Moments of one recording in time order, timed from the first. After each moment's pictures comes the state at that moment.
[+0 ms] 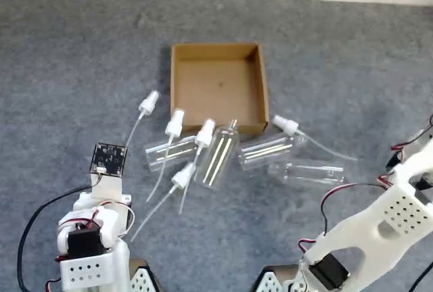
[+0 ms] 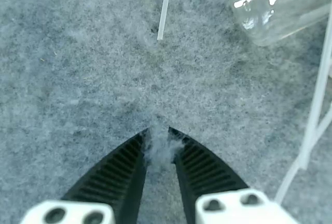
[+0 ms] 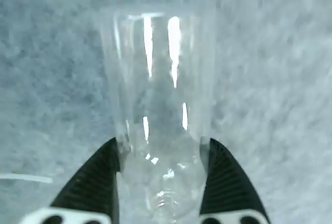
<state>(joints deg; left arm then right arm) -15.6 -103.8 95.9 76.9 -10.2 43.4 39.5 -32.6 92.0 6.1</state>
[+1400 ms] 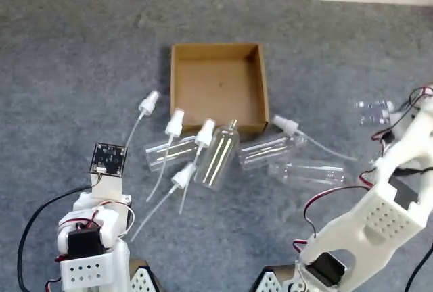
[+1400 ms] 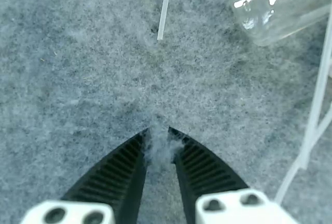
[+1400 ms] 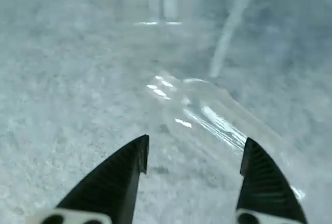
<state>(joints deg) -15.6 -103.8 95.9 76.9 -10.2 36.3 26.6 -25.7 99.8 129.4</state>
